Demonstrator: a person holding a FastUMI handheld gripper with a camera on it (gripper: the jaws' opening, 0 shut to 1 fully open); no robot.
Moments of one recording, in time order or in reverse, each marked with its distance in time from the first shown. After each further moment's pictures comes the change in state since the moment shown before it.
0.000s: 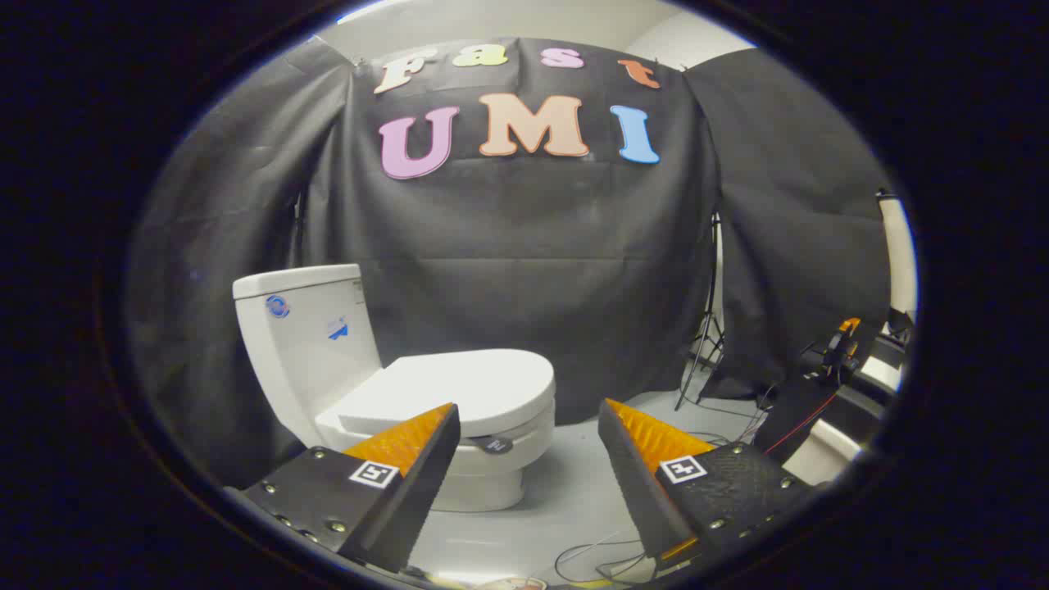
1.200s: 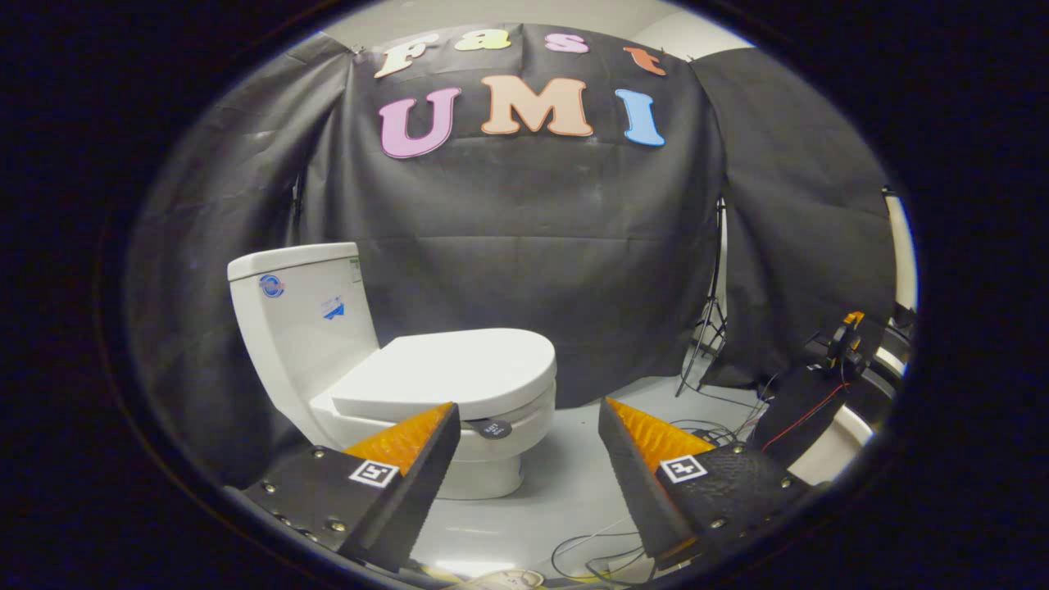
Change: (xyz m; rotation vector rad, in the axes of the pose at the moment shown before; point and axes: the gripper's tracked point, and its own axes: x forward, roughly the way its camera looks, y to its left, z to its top) arm 0.015 -0.008 -0.023 0.007 0.071 -0.017
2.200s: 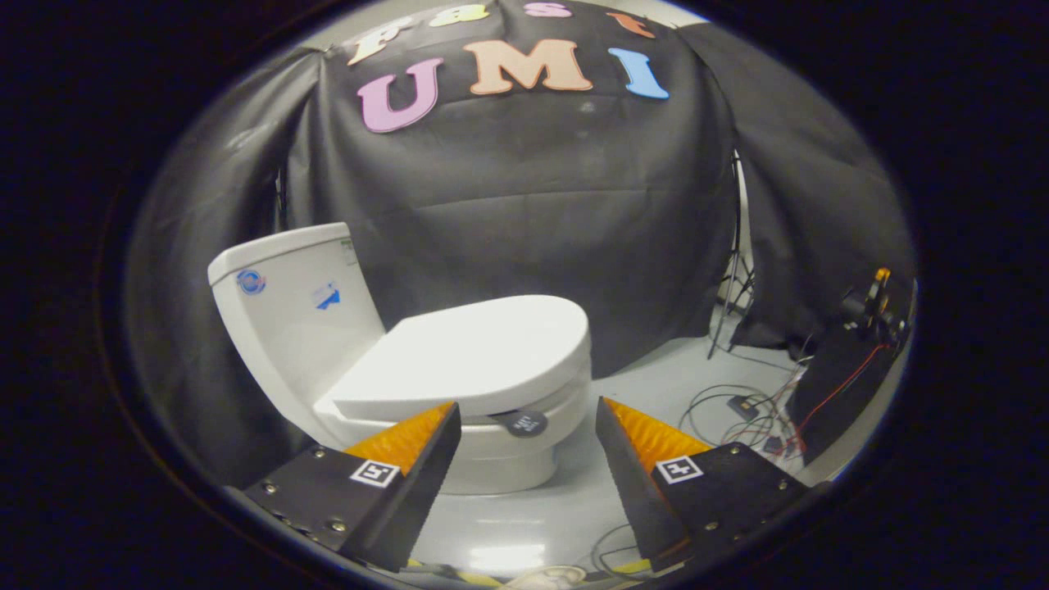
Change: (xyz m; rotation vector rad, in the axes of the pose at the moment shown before) arm 0.076 0.044 -0.038 0.129 0.124 0.065
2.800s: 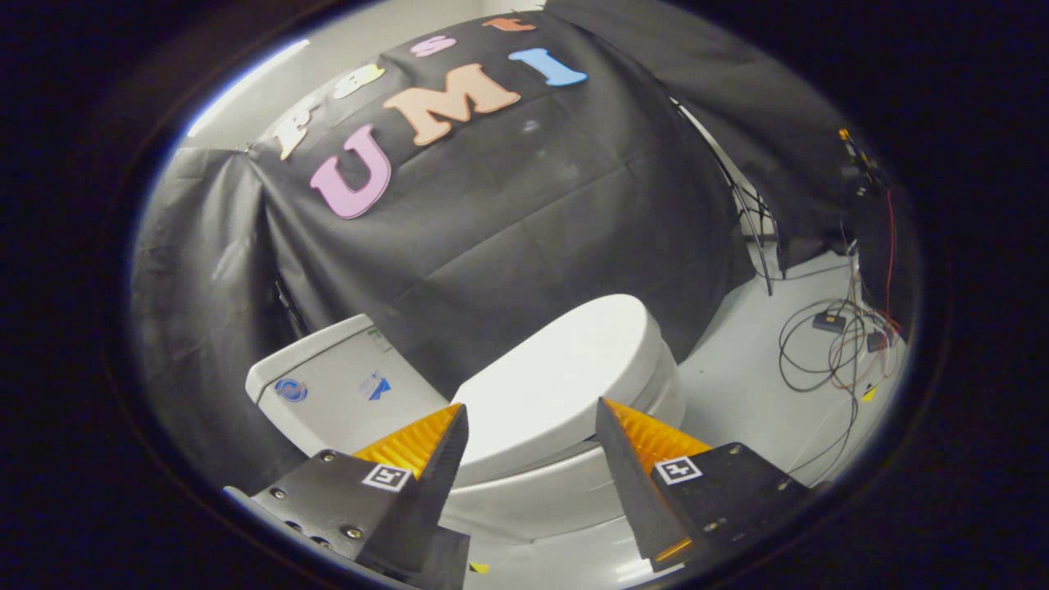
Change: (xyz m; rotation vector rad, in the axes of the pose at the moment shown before) arm 0.036 0.046 -0.002 0.441 -0.137 0.113
